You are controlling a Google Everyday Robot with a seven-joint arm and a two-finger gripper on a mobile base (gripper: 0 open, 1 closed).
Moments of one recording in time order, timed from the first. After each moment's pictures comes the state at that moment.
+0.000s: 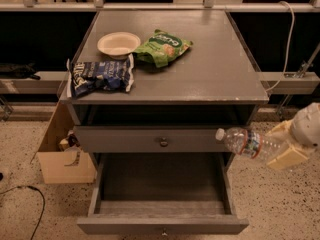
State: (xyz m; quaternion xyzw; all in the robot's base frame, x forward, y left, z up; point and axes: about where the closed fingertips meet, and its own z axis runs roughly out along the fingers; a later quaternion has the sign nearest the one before) arm 0.438 -0.277 0.775 -0.59 0.77 0.16 0.19
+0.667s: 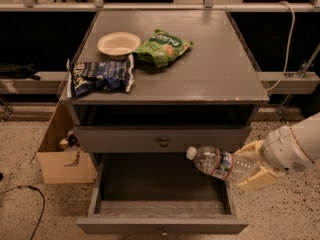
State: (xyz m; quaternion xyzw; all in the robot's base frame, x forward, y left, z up) arm 0.394 -0.202 0.750 -0.61 0.72 0.24 0.23
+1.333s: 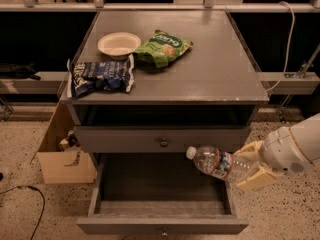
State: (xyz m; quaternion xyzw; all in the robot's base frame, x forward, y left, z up) arm 0.395 -0.197 0.747 -0.61 0.72 0.24 0.23
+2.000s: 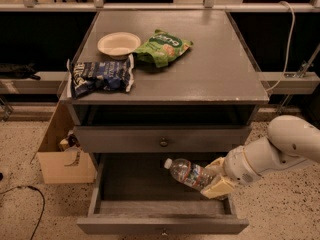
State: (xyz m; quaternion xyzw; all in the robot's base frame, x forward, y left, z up) arm 0.425 -0.146 0.628 -0.57 0.74 0.28 0.21
